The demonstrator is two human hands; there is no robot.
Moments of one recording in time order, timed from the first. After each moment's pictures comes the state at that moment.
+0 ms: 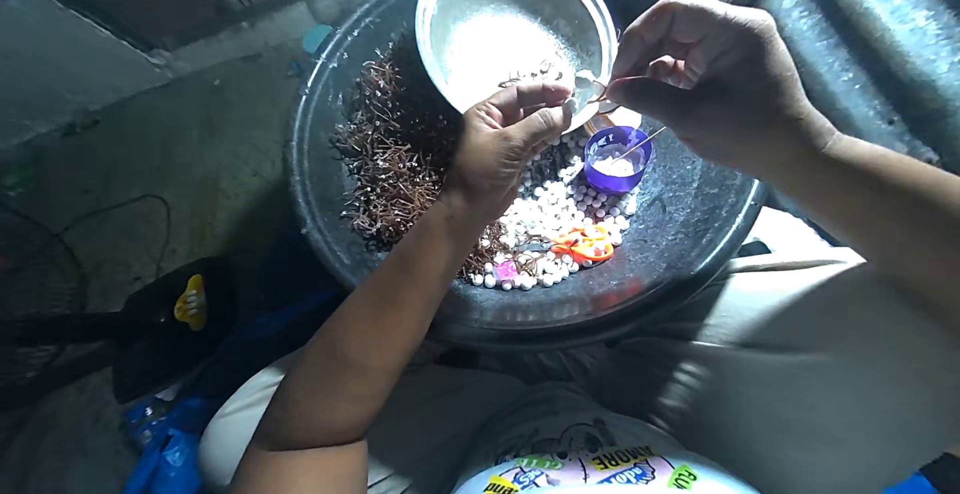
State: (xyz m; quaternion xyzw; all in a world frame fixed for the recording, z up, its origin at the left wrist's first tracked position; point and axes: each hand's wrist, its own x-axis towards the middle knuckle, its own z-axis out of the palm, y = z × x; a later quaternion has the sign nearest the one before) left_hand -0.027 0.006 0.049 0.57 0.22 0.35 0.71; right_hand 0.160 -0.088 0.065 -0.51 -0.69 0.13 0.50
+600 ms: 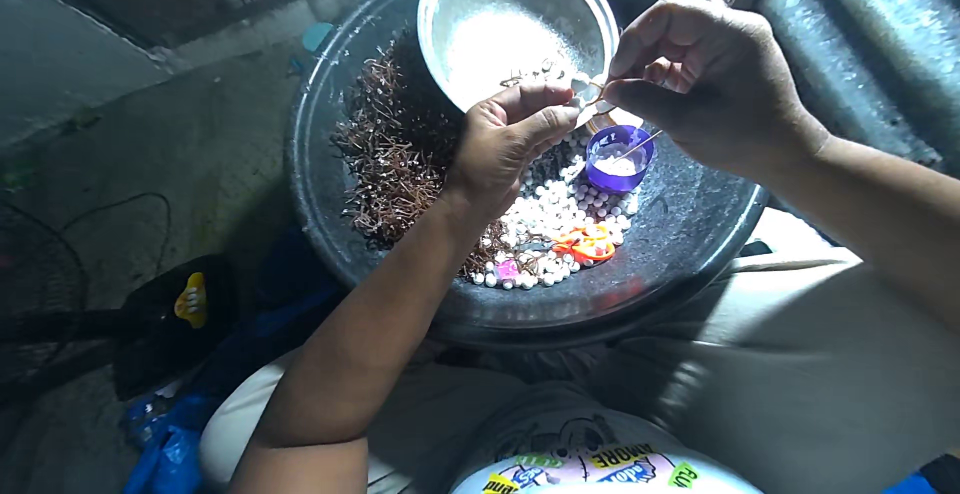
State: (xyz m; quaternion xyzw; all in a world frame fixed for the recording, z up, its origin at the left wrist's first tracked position) left_hand -0.027 0.004 0.053 0.55 0.23 0.35 0.73; right_hand 0.155 -0.086 0.063 -0.50 -0.70 0.12 0.50
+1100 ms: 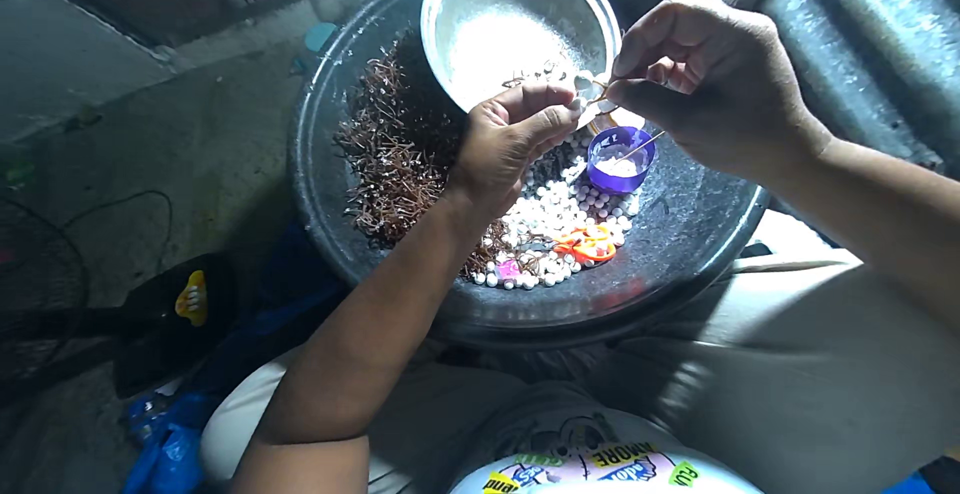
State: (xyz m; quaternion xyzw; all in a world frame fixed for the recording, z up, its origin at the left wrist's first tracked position) left_hand -0.027 0.004 0.053 0.54 0.23 0.35 0.73; right_hand 0.154 -0.086 0.063 -0.50 -0.70 0.11 0.51
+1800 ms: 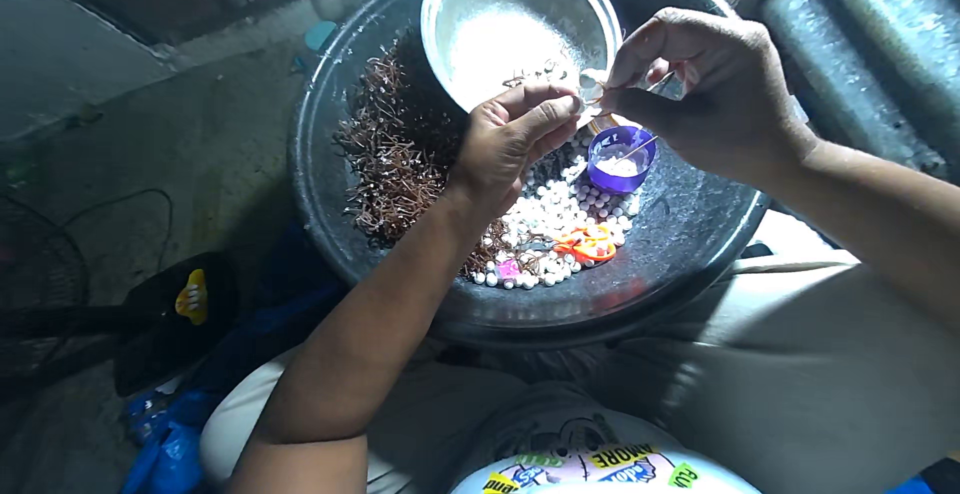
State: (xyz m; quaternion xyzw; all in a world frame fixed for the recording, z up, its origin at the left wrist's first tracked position) left_hand -0.028 0.005 0.053 0.53 0.23 0.34 0.74; right_hand 0.155 -0.085 0.058 -0.50 -0.71 0.07 0.50
